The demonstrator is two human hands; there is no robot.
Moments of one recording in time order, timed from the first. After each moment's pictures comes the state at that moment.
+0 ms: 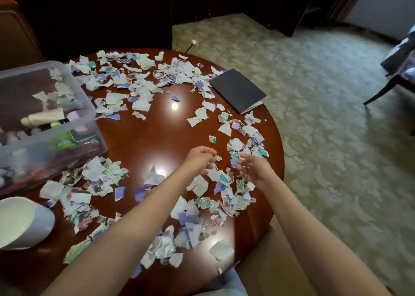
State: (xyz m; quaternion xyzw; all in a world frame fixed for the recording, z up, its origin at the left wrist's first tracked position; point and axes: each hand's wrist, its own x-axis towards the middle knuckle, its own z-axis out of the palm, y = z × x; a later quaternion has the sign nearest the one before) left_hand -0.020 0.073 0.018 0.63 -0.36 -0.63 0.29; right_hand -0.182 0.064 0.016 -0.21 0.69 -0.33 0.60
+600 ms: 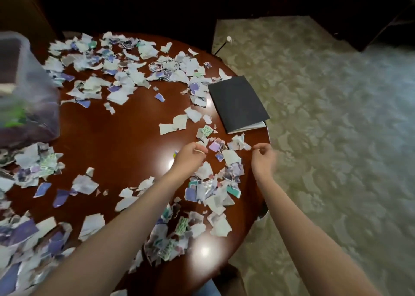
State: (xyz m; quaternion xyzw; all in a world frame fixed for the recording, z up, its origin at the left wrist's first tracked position) left_hand -0.136 -0.043 -0.017 0.74 -0.30 -0.49 0.35; right_hand -0.298 -0.117 -0.038 -0.50 0.73 -0.30 0.36
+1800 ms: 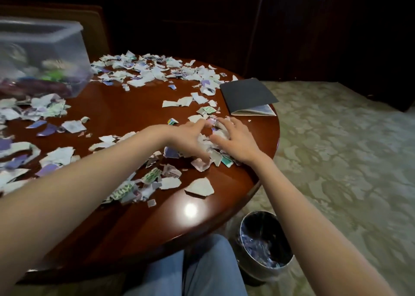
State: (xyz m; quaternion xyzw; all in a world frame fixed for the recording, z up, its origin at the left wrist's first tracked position) left_hand -0.184 -0.006 -0.058 0.75 -0.60 -0.29 0.06; right_hand -0.316 -0.107 -0.105 -0.91 0.35 -0.13 0.20
